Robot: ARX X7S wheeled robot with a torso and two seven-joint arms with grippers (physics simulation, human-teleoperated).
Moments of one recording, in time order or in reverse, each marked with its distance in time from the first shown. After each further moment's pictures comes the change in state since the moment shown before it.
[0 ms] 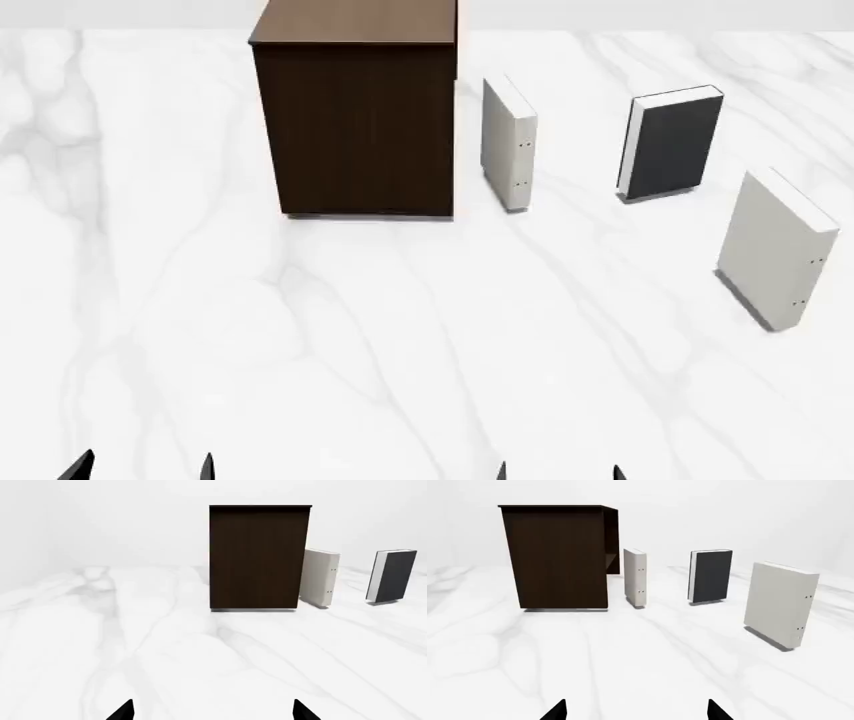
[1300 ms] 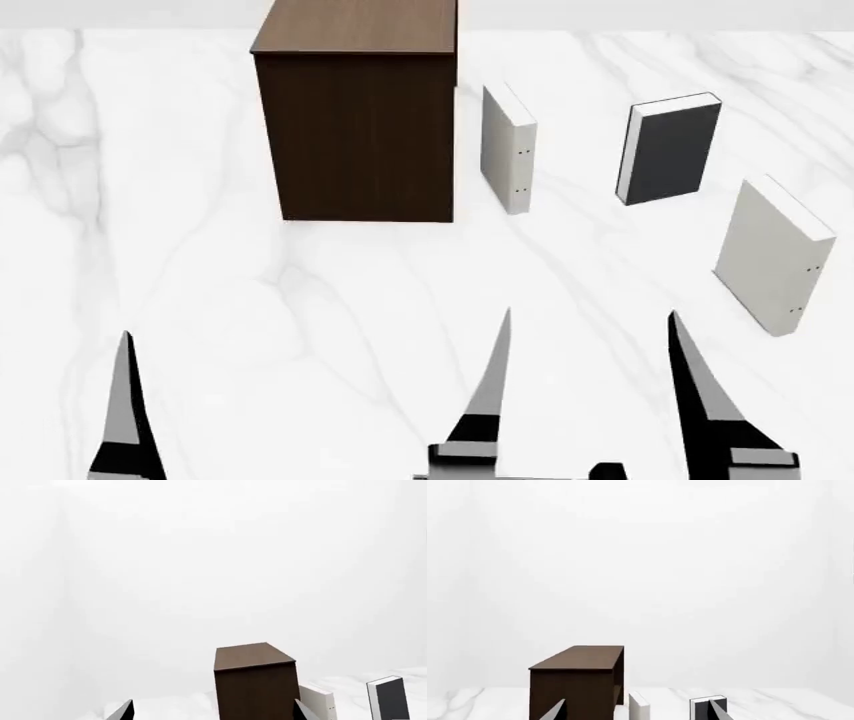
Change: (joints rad) left arm 0.052 -0.127 0.179 0.815 0.101 -0.355 -0.159; right arm 0.019 0.125 -0.129 -0.764 0.072 0.365 0.189
